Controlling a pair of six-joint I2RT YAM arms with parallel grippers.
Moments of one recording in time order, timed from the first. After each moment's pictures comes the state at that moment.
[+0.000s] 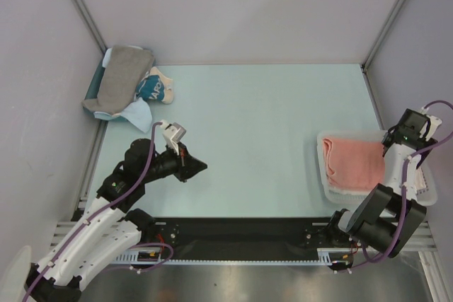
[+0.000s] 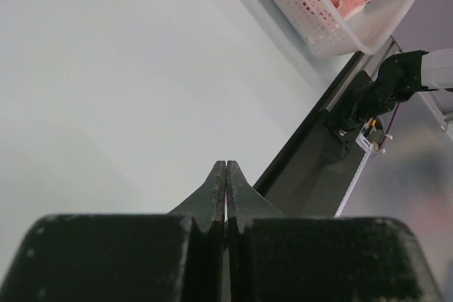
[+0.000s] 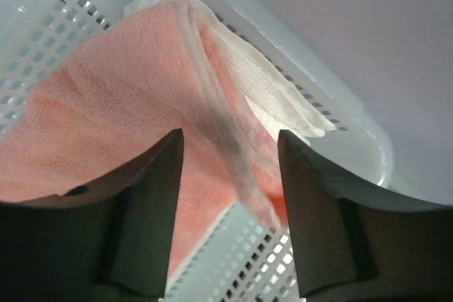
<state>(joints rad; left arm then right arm) -0.55 0.61 0.62 -0.38 0.45 -0.36 -0.58 1.22 0.88 -0.44 0.48 0.03</state>
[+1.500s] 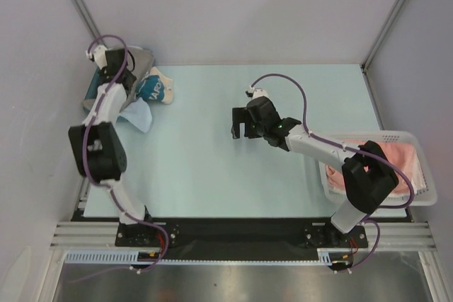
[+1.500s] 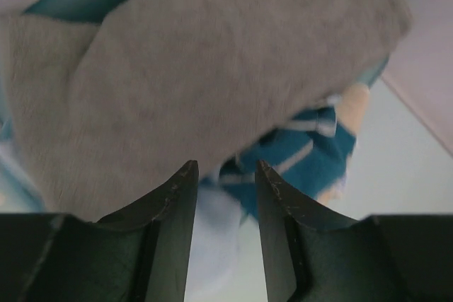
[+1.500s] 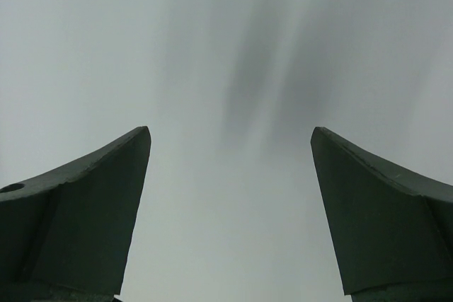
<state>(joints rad) 0.10 1.73 1.44 -0.33 -0.40 -0.54 0.71 1.62 1.14 -0.19 0.17 0.48</state>
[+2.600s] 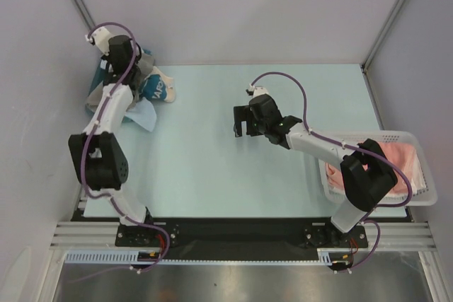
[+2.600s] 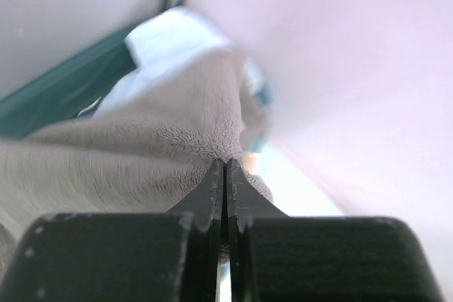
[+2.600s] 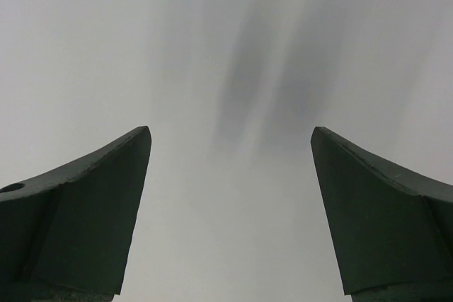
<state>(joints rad) 0.06 1.82 1.60 -0.09 -0.48 -0.54 0.70 1.64 1.15 -0.17 0.14 0.41</state>
